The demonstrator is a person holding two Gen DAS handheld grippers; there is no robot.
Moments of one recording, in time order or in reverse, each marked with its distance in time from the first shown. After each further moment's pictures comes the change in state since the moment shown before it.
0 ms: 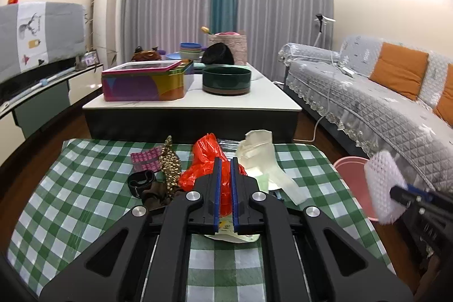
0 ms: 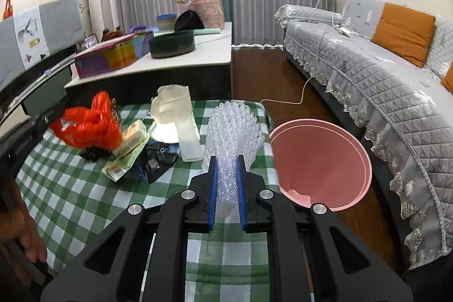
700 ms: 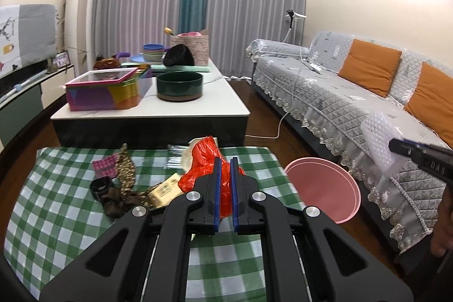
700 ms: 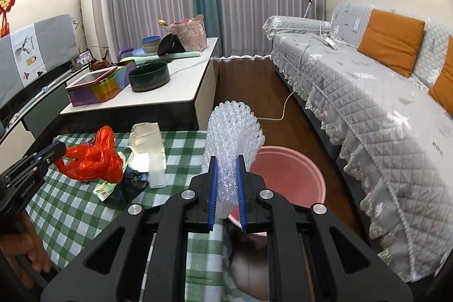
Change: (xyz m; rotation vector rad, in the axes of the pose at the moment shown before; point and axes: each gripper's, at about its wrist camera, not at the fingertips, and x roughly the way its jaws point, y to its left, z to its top) left arm -0.016 -0.058 0.029 0.022 0.030 -0.148; right arm -0.047 -0.091 0.068 0.006 -0.028 -0.002
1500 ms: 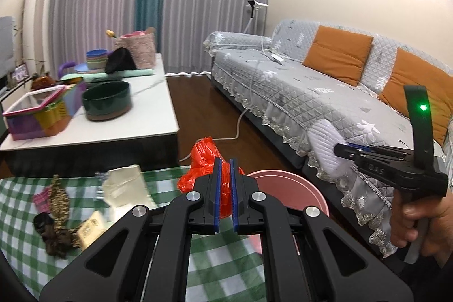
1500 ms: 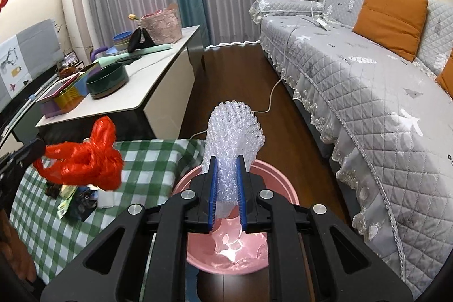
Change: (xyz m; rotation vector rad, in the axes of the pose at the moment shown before) left arm 0.082 -0.100 0.038 0.082 0.043 -0.177; right arm 0.101 -0.098 0.030 0.069 0.084 -0.008
